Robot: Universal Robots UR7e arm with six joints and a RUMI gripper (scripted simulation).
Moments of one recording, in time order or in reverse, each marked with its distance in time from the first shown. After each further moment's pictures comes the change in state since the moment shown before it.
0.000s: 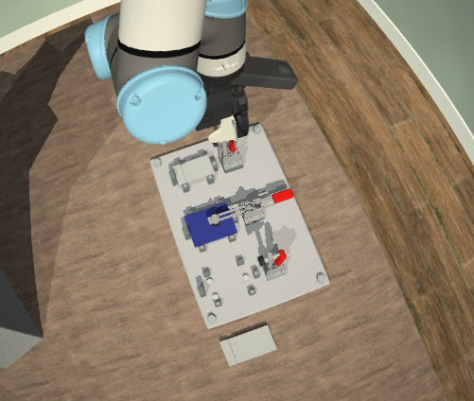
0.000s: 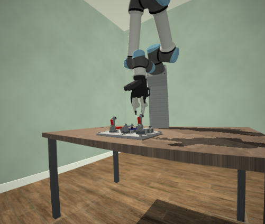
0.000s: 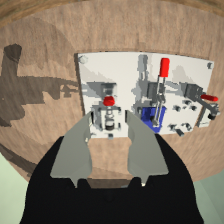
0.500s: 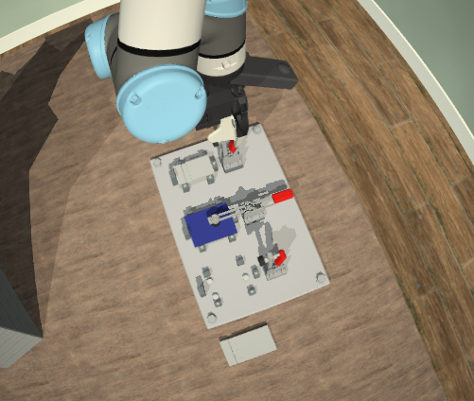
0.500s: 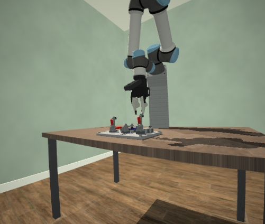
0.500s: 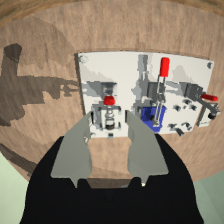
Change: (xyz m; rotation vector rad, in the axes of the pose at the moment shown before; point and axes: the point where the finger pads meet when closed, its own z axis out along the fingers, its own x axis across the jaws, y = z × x) arm 0.000 0.001 -0.001 -0.003 -0.001 0.000
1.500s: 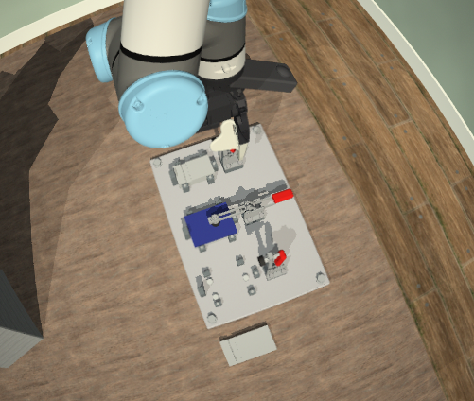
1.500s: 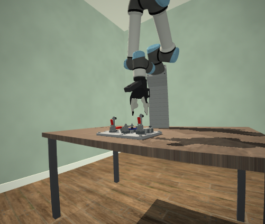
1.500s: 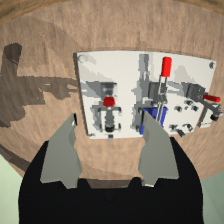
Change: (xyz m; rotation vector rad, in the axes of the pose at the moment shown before) arm 0.000 0.001 0.007 -0.002 0.000 0.000
